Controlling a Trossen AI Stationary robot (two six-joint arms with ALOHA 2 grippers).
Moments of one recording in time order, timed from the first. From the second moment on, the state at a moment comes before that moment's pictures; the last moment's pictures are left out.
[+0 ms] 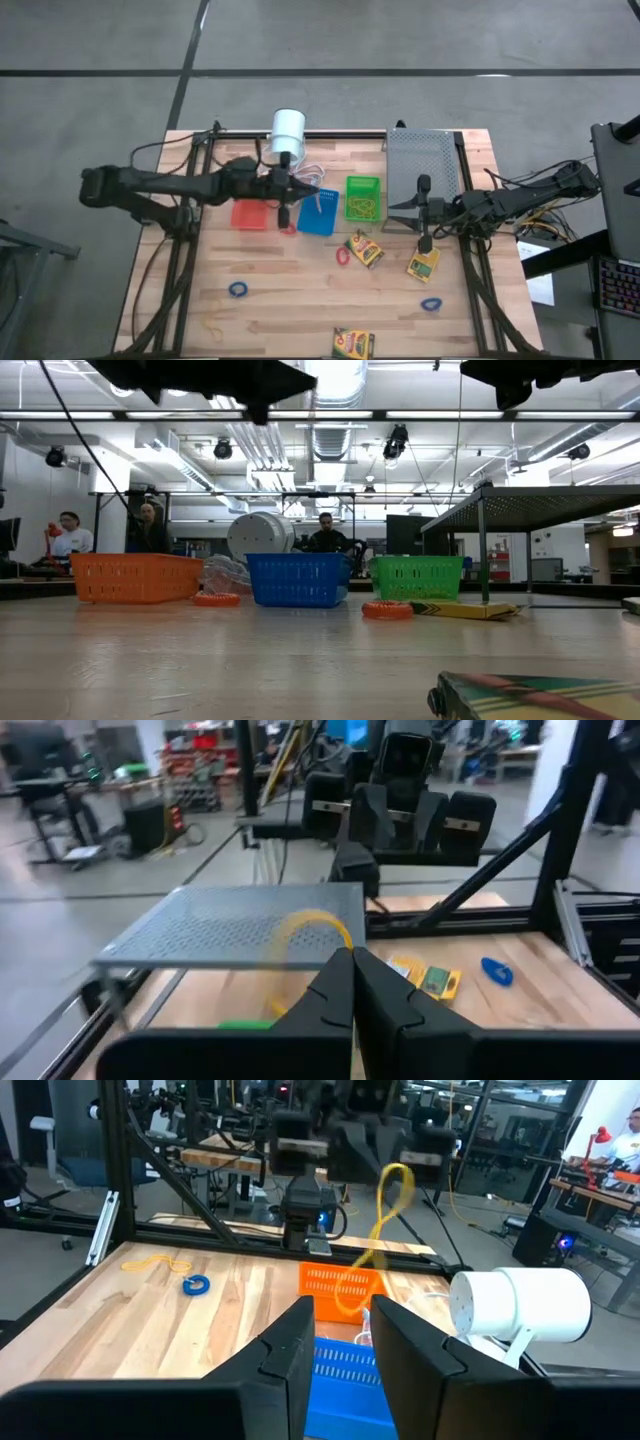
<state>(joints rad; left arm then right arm) 0.13 1.31 0.77 0.43 0.14 0.08 0.29 0.69 0.45 0.16 0.36 -0.09</state>
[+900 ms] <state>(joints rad) 0.18 1.93 1.17 0.56 0.26 0.24 0.29 0.69 0.45 0.16 0.36 -0.09</state>
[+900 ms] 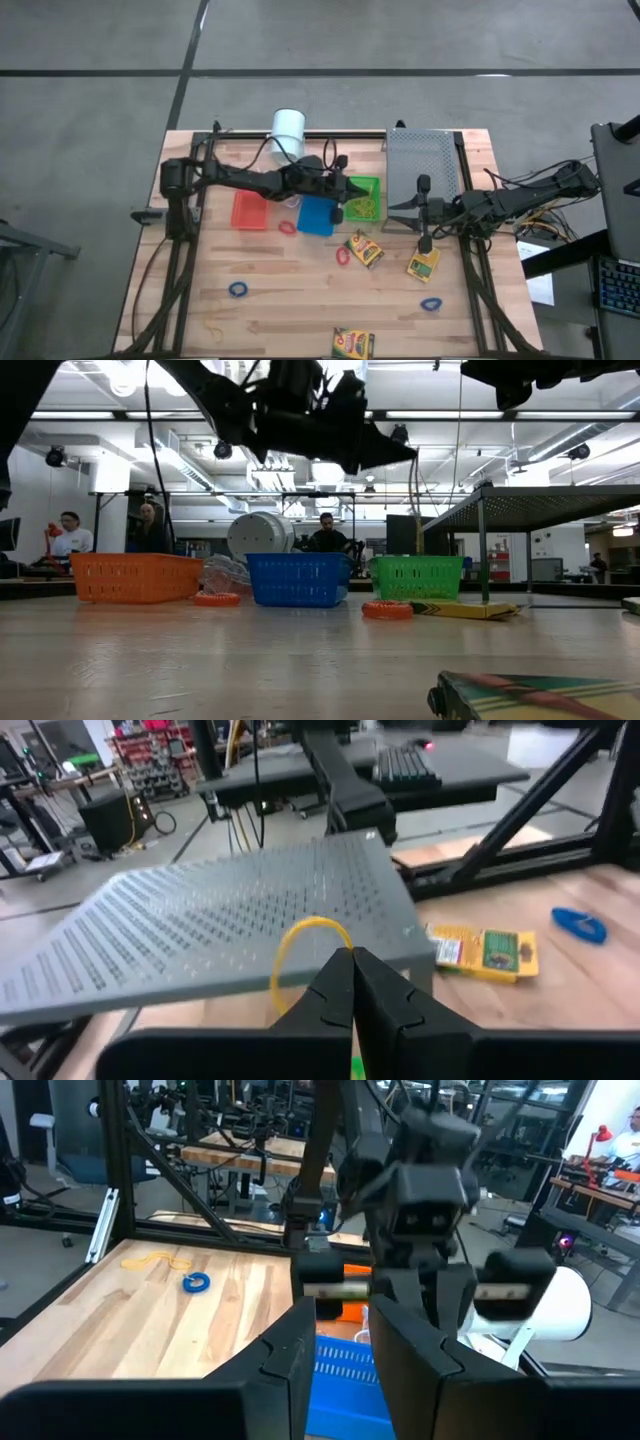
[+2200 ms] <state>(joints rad) 0.21 2.05 1.17 0.30 0.23 0.13 0.29 0.69 0.45 0.13 0.36 -0.09</state>
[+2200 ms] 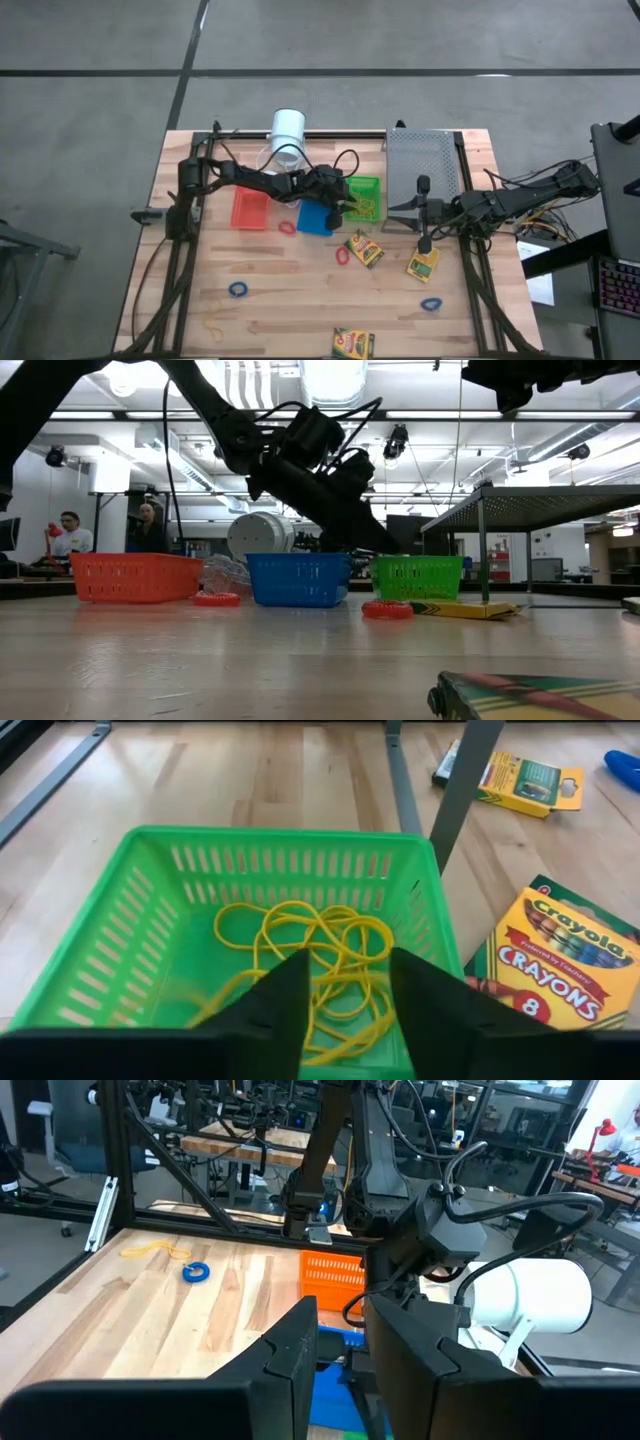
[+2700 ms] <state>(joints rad) 0.20 1.97 1.17 0.25 0.21 0.08 0.29 0.69 0.45 0.13 0.36 -0.09</state>
